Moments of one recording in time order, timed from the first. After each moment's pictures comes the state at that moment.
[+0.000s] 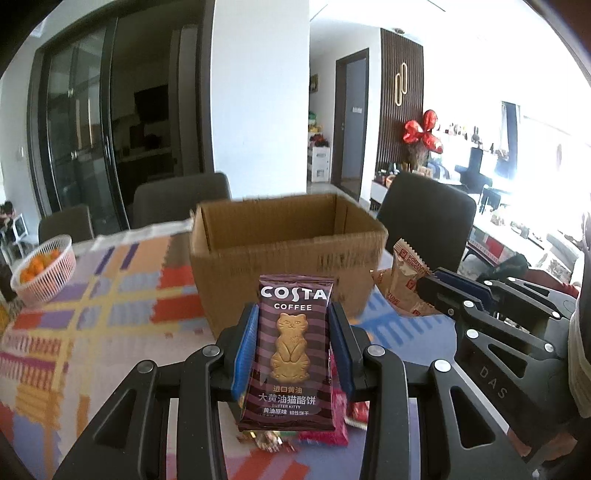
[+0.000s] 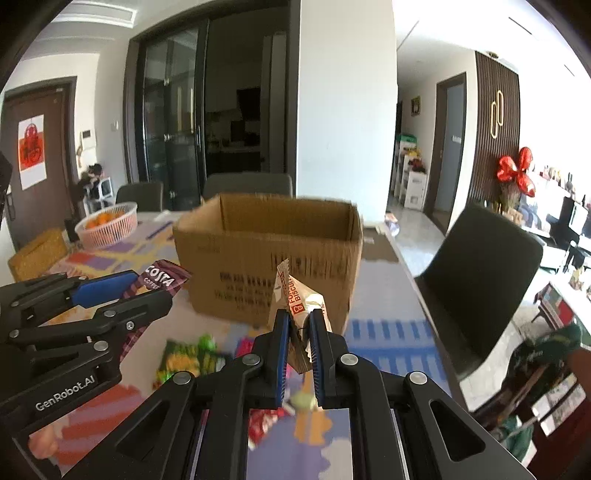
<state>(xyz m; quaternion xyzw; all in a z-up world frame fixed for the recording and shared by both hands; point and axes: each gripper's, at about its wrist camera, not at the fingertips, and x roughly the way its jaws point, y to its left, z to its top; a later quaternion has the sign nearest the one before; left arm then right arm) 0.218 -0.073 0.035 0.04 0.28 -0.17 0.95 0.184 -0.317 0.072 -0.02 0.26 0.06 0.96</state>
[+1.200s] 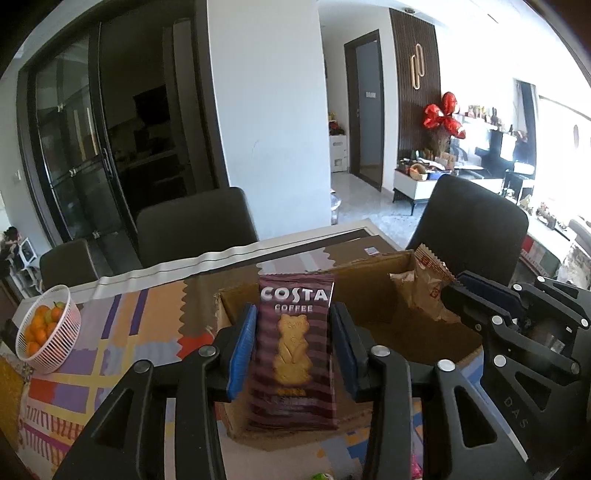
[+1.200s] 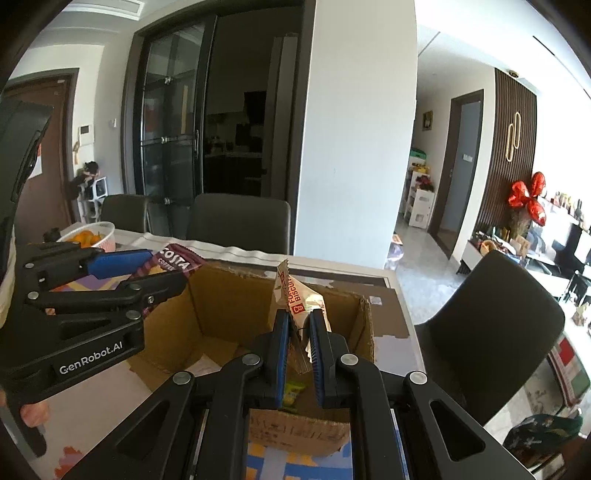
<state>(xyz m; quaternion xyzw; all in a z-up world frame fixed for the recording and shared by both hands) 0.382 -0.085 0.063 0.08 0.30 -0.13 0.94 0.335 -0.305 0.104 -0.05 0.26 0.06 0.96</state>
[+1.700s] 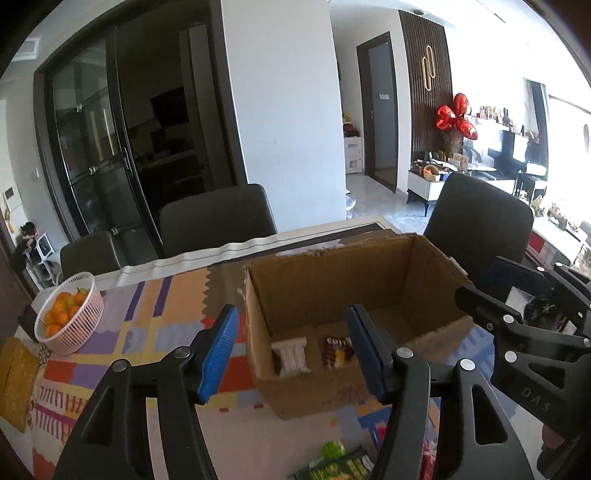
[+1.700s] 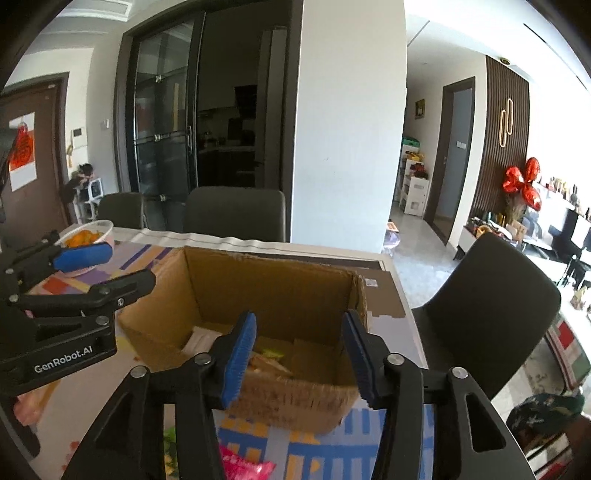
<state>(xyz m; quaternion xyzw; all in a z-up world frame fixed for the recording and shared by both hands) 0.328 -0.062 0.064 0.08 0.29 -0.10 0.95 0.306 -0.315 0.108 -0.03 0.27 0.06 0.96</state>
